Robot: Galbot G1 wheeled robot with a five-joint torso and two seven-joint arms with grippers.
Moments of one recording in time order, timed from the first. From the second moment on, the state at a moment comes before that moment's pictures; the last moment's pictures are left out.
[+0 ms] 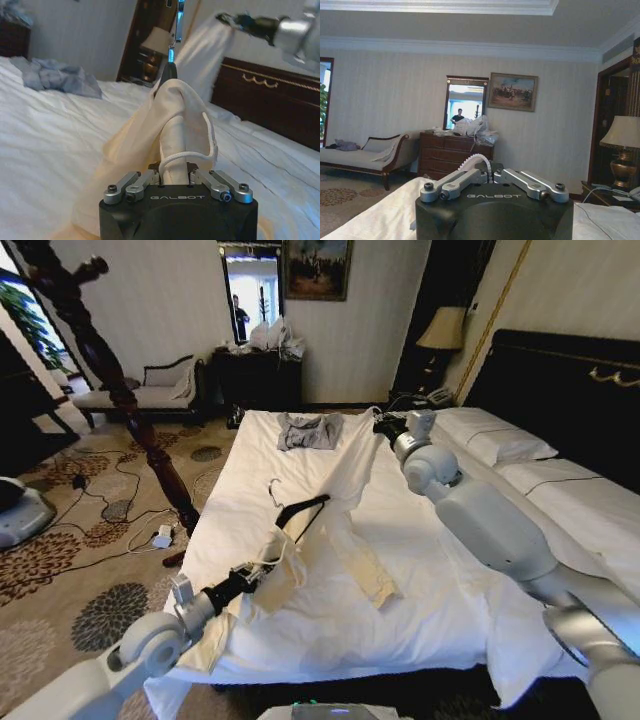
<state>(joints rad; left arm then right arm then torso) 1.40 -0.57 -0.34 -2.16 -1.09 0.07 0.10 -0.20 0.79 -0.15 1.73 0.95 -0.30 0.41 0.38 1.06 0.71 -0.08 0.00</state>
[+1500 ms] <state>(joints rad) 1.53 -0.57 -0.47 -2.24 -1.09 0.05 0.09 -0.99 0.63 0.22 1.93 0.67 -0.19 0.33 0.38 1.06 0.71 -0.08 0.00</state>
